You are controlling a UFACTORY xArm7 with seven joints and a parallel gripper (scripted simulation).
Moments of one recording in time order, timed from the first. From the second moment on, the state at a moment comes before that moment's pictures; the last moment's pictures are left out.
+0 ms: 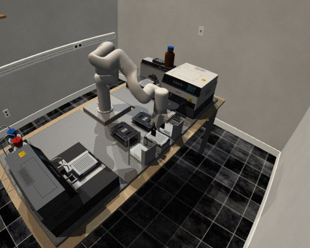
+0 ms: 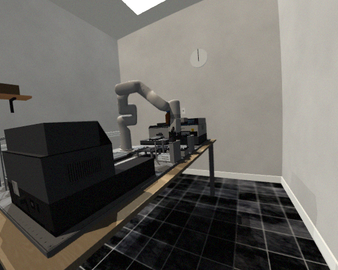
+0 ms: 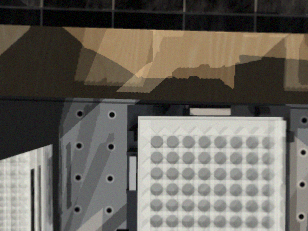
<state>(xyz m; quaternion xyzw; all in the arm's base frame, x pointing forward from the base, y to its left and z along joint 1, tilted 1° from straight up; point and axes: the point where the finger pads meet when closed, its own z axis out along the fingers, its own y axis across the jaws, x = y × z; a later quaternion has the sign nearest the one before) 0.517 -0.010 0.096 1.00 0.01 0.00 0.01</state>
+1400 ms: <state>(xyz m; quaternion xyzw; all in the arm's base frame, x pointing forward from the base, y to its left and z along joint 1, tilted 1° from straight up) 0.517 -0.010 0.070 1.00 0.01 0.00 0.01</state>
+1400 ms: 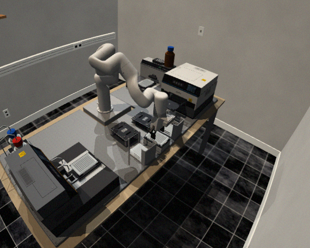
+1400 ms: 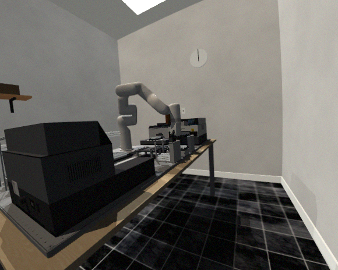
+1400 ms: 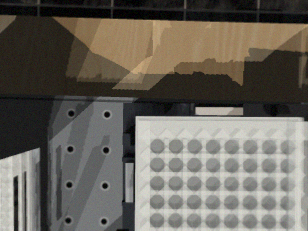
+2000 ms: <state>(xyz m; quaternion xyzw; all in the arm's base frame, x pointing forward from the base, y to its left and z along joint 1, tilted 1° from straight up) 0.518 -0.010 0.063 1.00 0.01 0.00 0.01</state>
